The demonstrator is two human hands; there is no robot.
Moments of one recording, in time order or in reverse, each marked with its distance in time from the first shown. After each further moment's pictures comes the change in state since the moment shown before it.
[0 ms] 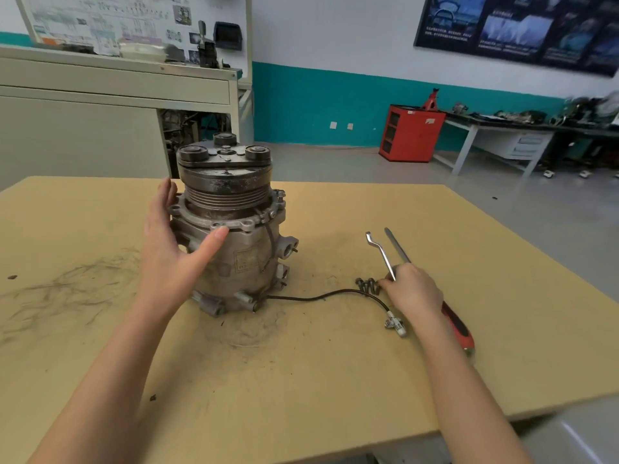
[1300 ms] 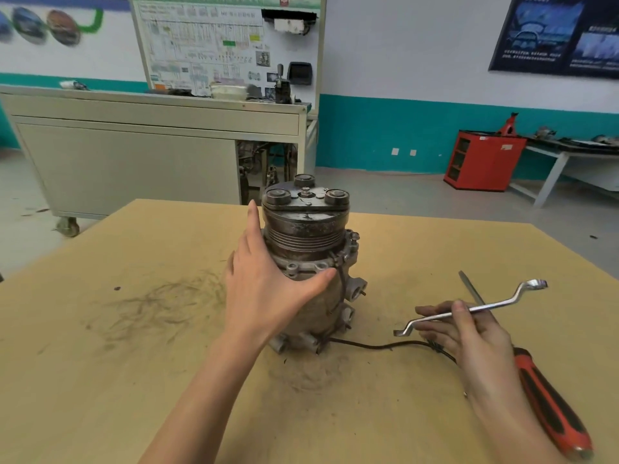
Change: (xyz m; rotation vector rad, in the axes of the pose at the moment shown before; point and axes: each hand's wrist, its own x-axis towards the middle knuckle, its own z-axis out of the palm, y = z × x) left_hand 0.004 0.035 0.010 0.354 -0.005 -0.091; right_hand -0.041 -0.038 -0.004 1.446 -0.021 -0.137
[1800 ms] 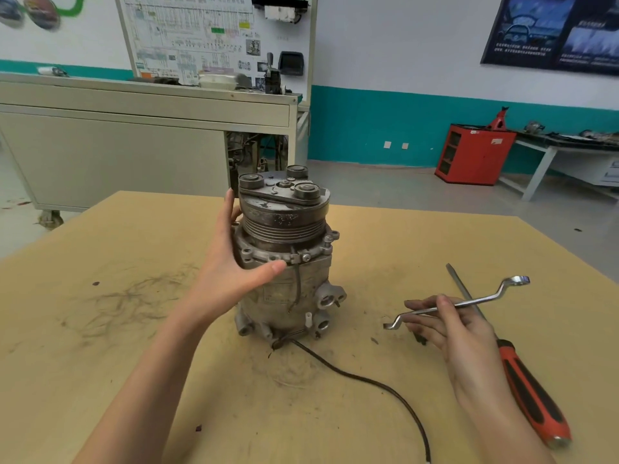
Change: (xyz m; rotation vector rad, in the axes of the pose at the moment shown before) left_hand 0.022 -0.030 -0.016 -0.440 -0.273 0.052; right_hand 0.004 0.001 -0.005 -0.010 0.004 0.070
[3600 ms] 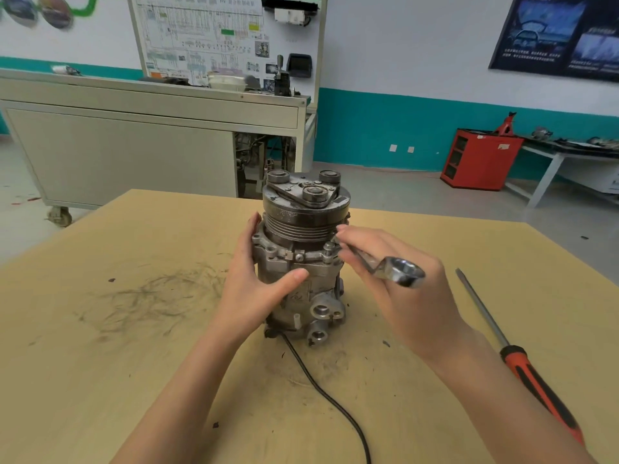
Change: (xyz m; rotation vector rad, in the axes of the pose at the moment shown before) left_hand -0.019 -0.012 0.019 0.015 0.142 -0.033; right_hand -0.020 -0.086 0.093 -0.703 -0.325 -1.251
